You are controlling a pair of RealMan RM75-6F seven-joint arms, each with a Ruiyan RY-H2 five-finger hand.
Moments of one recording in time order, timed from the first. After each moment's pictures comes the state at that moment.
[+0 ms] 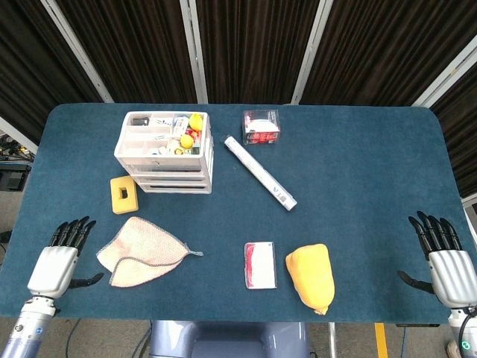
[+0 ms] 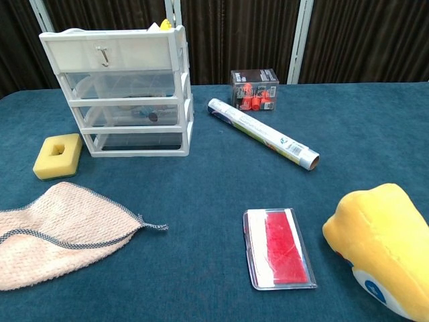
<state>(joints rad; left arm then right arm) -0.15 -1.22 0.01 -1.80 1.44 1.33 0.33 0.07 -1.10 0.03 -1.55 -1.60 1.54 0.04</state>
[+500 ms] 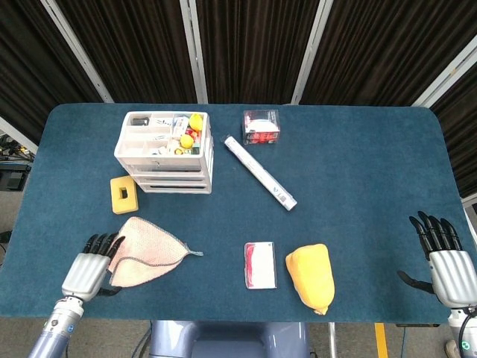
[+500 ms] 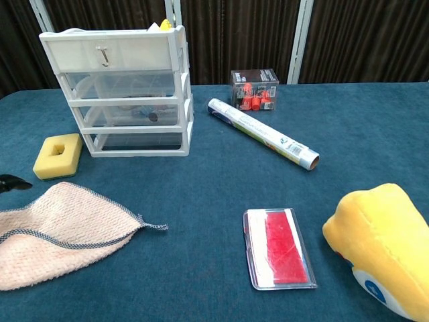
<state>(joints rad) -0.21 -1.35 0.04 -1.82 1.28 1.19 0.63 0.07 -1.10 0.03 -1.55 -1.60 1.53 0.05</state>
